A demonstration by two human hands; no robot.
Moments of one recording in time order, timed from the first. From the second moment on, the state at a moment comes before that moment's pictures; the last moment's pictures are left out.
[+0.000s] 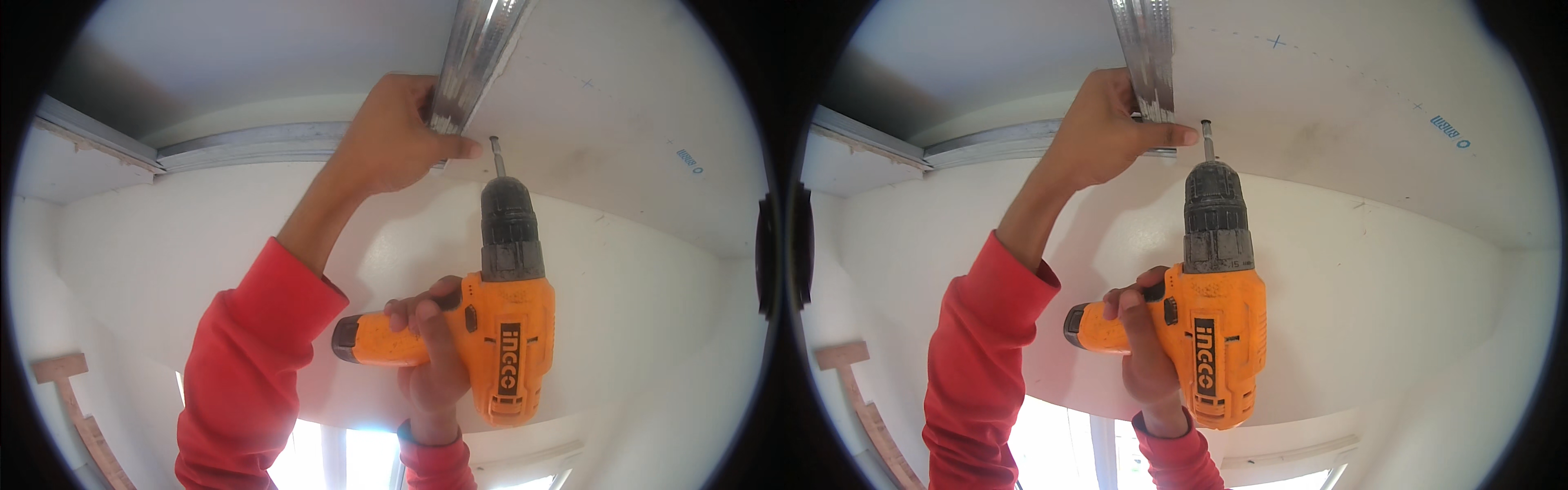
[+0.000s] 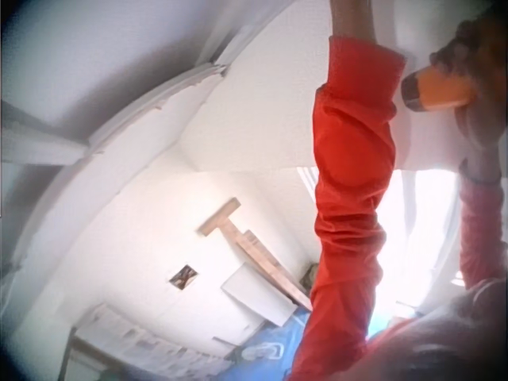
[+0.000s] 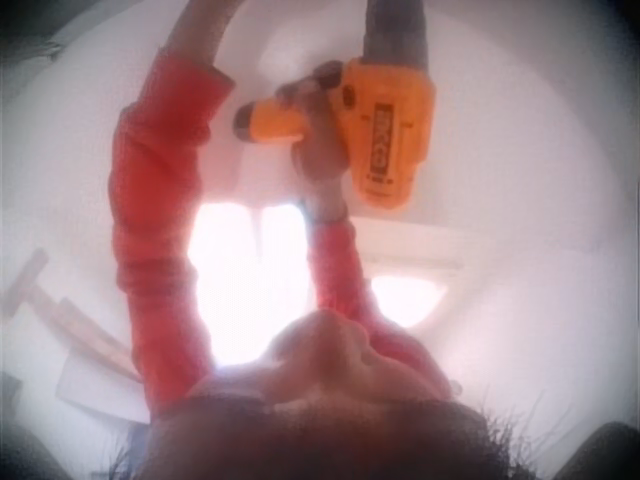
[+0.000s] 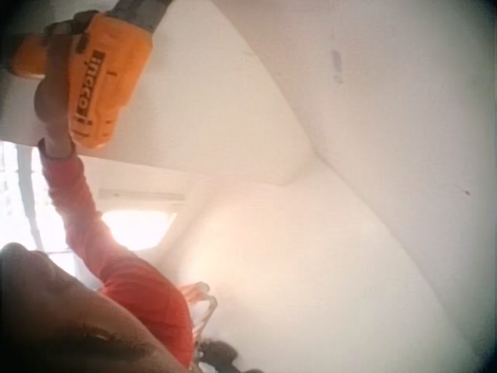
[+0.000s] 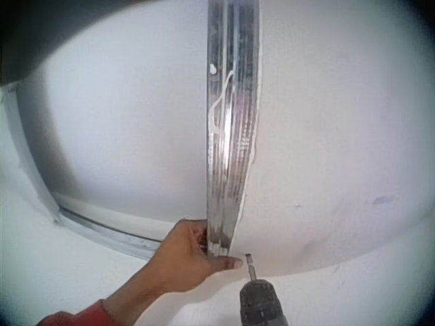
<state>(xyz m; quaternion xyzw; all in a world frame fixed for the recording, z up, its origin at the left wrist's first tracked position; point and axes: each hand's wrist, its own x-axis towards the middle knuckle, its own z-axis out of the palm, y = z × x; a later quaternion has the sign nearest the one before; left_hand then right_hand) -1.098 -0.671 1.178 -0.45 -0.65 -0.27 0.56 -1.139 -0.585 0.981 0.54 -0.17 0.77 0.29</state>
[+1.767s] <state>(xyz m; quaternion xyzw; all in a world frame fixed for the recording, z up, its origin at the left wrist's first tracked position) -1.094 -0.689 1.195 -0.49 -0.69 -0.28 0.46 -1.122 -0.572 0.974 0.51 -0.25 0.76 0.31</state>
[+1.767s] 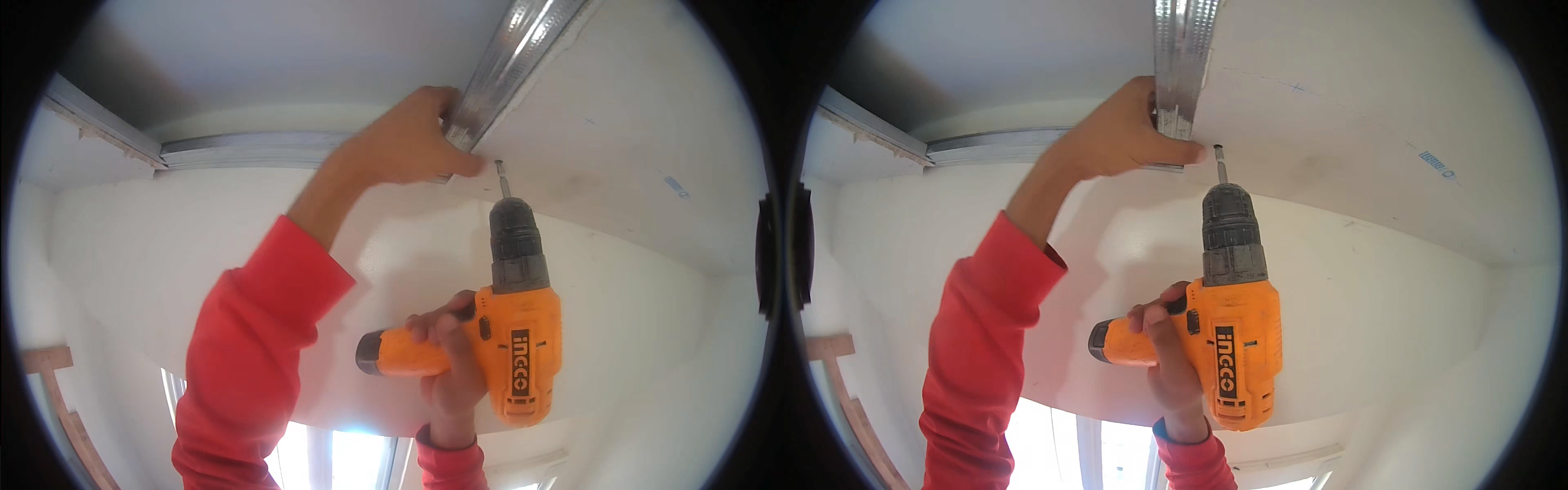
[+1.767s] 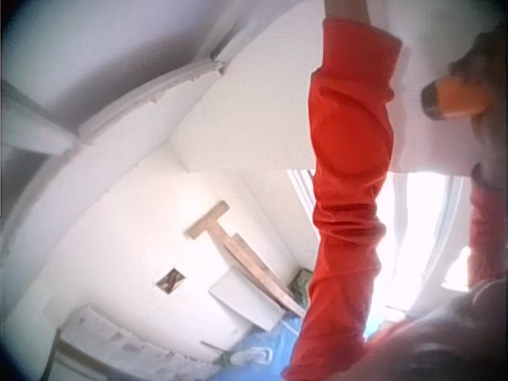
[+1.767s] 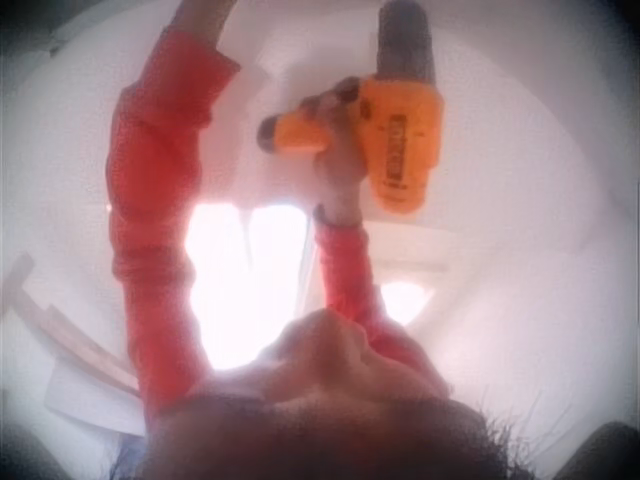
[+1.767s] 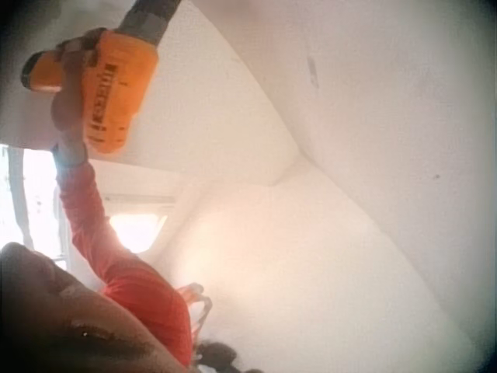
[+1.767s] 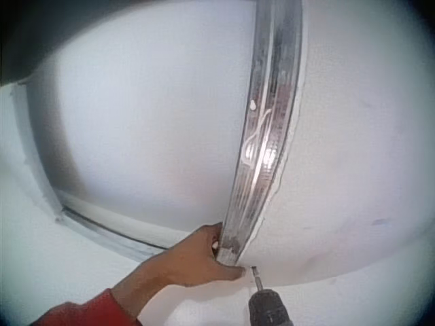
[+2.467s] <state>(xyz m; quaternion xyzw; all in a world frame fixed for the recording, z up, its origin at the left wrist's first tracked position) -1.082 -0.687 1.204 -0.47 -0.72 -0.23 0.46 -1.138 -0.569 0.974 0.54 -0.26 0.74 0.30</state>
